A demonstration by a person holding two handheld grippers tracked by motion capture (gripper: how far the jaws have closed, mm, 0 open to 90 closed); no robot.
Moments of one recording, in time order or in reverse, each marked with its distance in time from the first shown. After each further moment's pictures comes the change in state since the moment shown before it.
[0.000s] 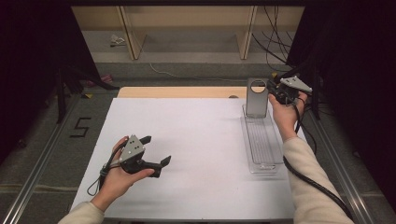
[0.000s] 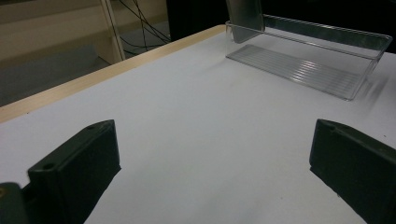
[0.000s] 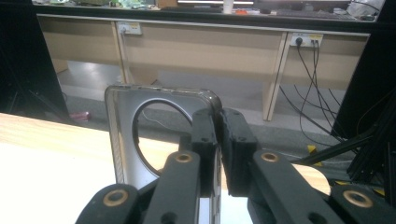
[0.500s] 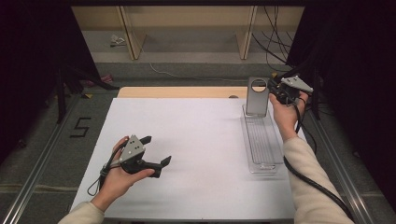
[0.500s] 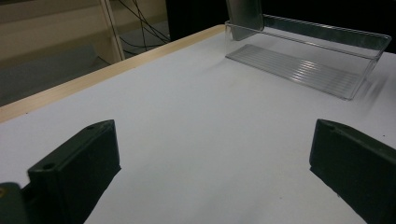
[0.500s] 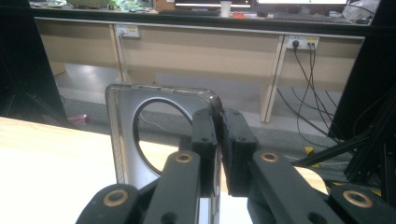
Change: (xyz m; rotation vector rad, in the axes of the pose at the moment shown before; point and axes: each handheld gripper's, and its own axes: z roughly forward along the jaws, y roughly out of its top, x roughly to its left) left arm 0.000 0.000 0.000 0.001 -0.002 -0.001; right arm 0.001 0.003 -0.003 -0.009 -0.010 0.003
